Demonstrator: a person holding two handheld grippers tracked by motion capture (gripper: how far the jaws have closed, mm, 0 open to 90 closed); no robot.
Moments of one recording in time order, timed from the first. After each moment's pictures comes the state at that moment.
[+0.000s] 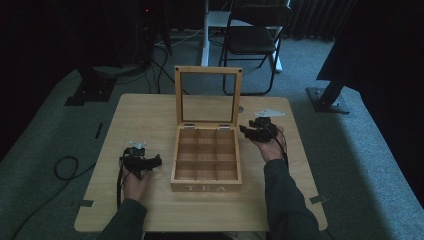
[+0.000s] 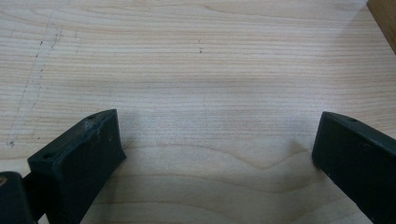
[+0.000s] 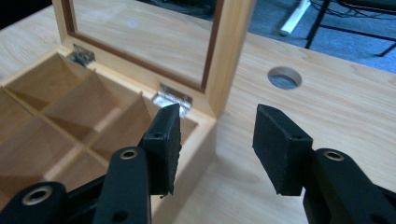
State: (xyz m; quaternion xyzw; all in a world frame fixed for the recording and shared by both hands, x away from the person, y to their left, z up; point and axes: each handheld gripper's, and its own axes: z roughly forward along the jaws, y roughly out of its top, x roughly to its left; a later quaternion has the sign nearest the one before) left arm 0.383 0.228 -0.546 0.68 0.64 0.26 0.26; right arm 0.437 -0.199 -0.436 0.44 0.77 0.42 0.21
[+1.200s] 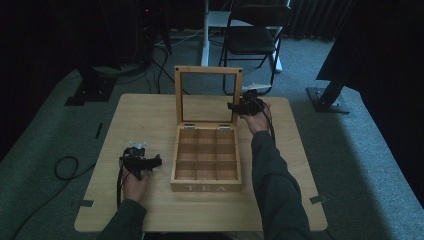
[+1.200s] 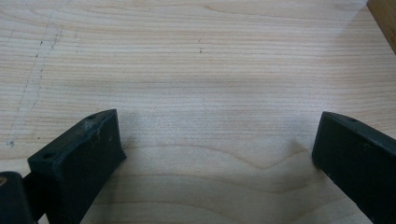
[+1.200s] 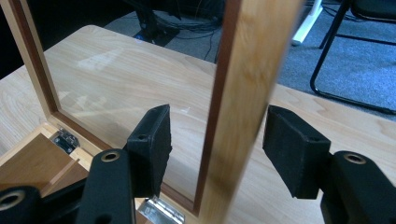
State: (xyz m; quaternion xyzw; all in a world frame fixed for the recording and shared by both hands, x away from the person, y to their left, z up) left arm 0.383 0.228 -0.546 0.68 0.64 0.26 0.26; right arm 0.521 -0.165 -0.409 0.45 0.76 0.43 0.18
